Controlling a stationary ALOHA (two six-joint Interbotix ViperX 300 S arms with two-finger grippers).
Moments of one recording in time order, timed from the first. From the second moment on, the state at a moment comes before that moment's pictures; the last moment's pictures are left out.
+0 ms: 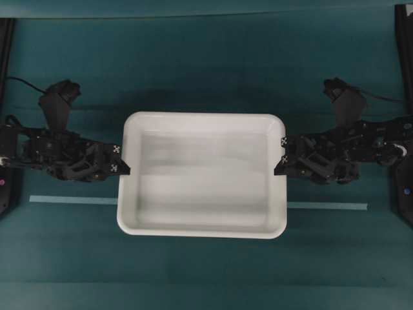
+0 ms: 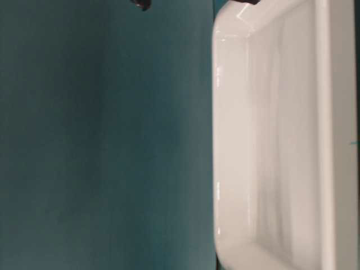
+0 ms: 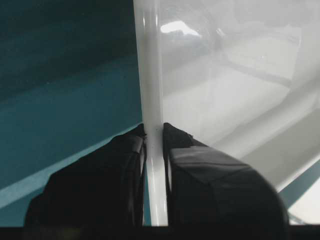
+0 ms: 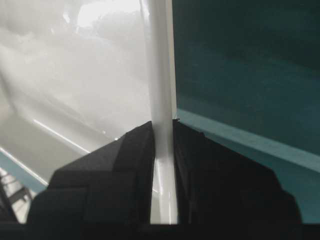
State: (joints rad) left arm 0.07 -0.31 1.04 0.02 0.15 -1.43; right arm -0.13 -0.28 1.00 0.46 0.22 1.08
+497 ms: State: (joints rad) left arm 0.07 -0.21 1.04 0.02 0.12 -1.43; right arm -0.10 -0.19 1.02 0.46 0.15 1.08
